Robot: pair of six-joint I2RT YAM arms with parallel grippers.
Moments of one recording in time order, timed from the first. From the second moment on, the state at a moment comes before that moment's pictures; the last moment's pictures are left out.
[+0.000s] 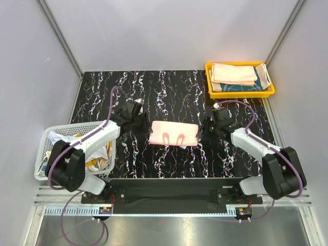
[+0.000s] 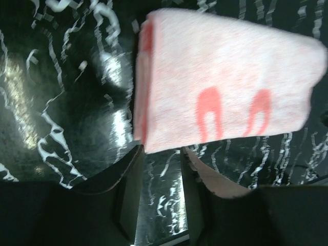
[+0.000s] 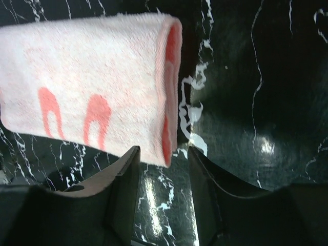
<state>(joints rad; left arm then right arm) -0.48 1.43 0.91 -0.42 0.12 -0.65 0.37 1.34 0.72 -0.30 -0.14 0.63</state>
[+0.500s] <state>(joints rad) -0.69 1.73 1.11 -0.29 0.16 -0.65 0.37 1.56 0.78 -0.20 -0.10 0.66</state>
